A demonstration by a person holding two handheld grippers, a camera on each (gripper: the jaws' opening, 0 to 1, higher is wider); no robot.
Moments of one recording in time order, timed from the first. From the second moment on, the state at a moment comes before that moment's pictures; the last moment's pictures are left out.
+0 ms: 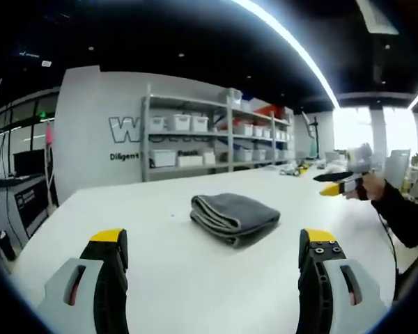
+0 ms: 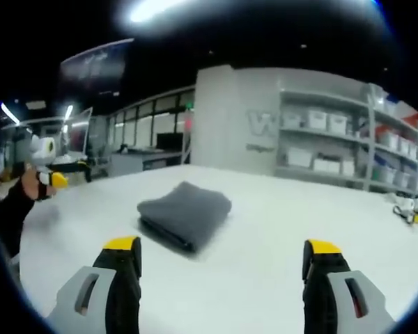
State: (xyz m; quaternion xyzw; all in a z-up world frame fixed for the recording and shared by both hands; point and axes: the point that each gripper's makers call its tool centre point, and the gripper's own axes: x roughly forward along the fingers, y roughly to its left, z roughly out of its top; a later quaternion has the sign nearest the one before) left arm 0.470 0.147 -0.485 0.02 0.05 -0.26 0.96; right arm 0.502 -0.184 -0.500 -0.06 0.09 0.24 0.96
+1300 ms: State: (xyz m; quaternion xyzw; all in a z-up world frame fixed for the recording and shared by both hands) left arm 0.564 0.126 -0.490 0.03 0.08 -0.28 0.96; right arm 0.570 -0.181 -0.510 -0.07 0.11 0.24 0.96
